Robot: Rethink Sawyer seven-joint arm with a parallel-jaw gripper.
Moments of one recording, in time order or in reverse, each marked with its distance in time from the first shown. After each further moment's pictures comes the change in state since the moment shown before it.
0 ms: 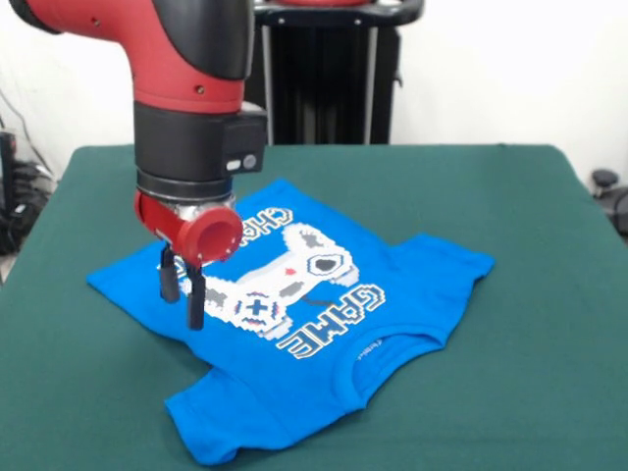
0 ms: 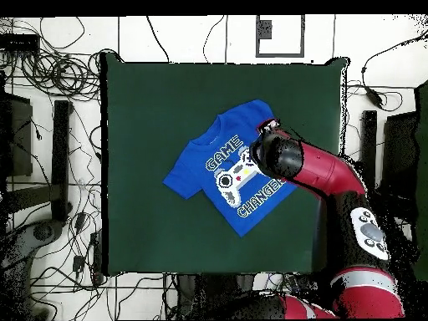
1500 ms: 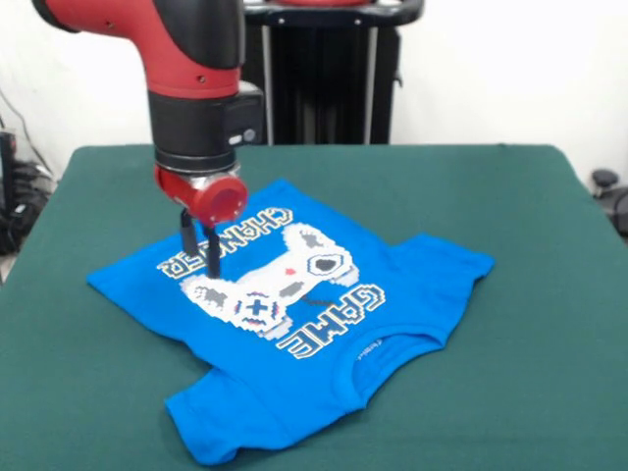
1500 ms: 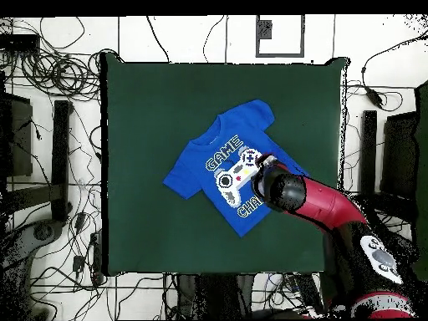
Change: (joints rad) arm -0.100 -0.058 0.056 0.230 -0.089 -0.044 0.000
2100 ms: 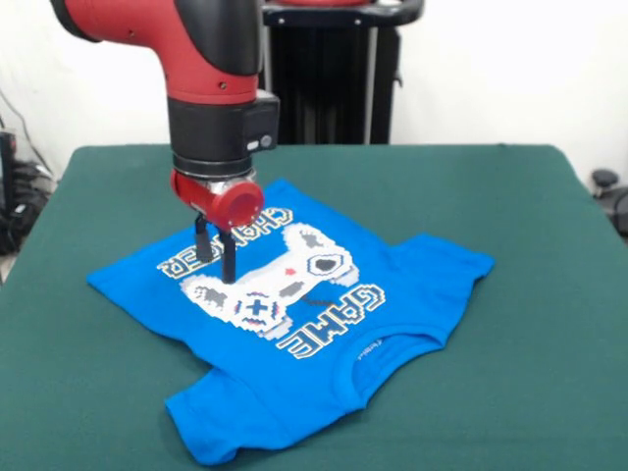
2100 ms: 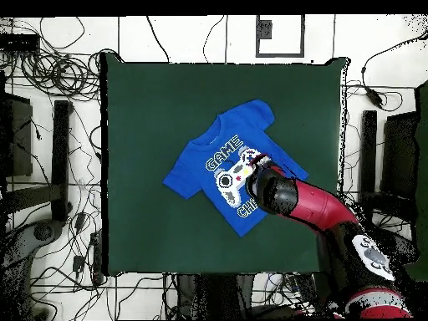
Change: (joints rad) arm 0.005 0.009 0.004 0.022 0.000 -0.079 0.000
